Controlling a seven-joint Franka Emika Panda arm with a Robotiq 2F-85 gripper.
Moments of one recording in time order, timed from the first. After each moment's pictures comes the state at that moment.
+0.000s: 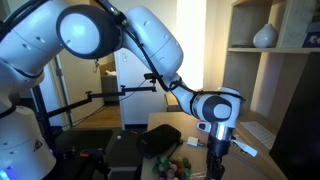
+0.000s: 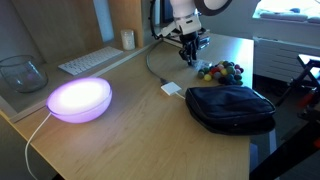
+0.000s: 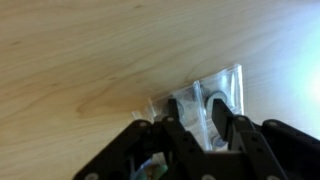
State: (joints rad) arm -0.08 0.96 0.15 -1.46 -0.46 2.15 -2.60
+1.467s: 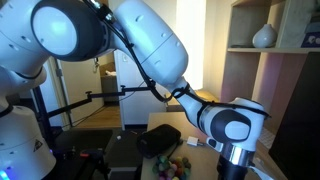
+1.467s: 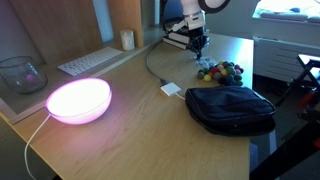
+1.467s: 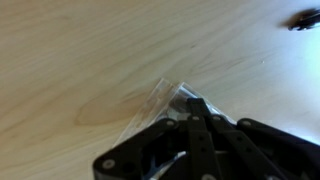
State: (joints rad) arm -0.20 0.97 0.12 -1.46 -0.43 2.15 -2.60
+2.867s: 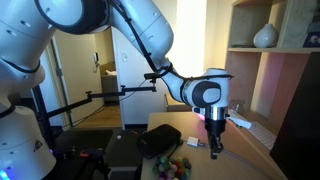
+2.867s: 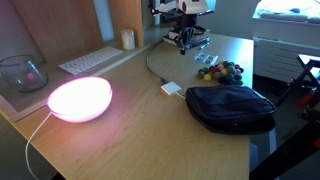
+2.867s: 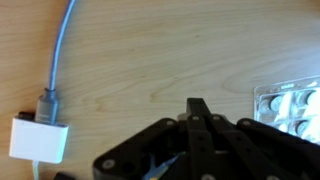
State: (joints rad) arm -0.11 0.79 0.22 -1.67 -0.46 2.42 -2.60
